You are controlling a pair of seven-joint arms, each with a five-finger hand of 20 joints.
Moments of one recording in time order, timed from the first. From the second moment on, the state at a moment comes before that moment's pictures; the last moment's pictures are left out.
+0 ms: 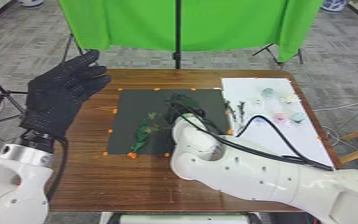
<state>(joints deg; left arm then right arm) 121.0 -46.2 -98.1 -137.0 34.0 11.7 10.3 -43.3 -68.4 12.9 -95.7 -106.7 9.0 66.5</state>
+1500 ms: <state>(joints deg) 125.0 -47.0 -101.3 -138.1 34.0 11.1 10.5 -45.9 -60.3 14.9 -104.6 -105.0 11.1 69.5</state>
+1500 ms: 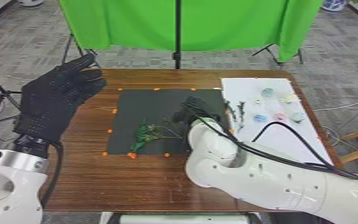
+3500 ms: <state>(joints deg) 126.3 -46.5 -101.5 -138.3 33.6 13.0 10.9 -49.4 -59.7 13.6 -112.7 -106.2 12.6 59.5</state>
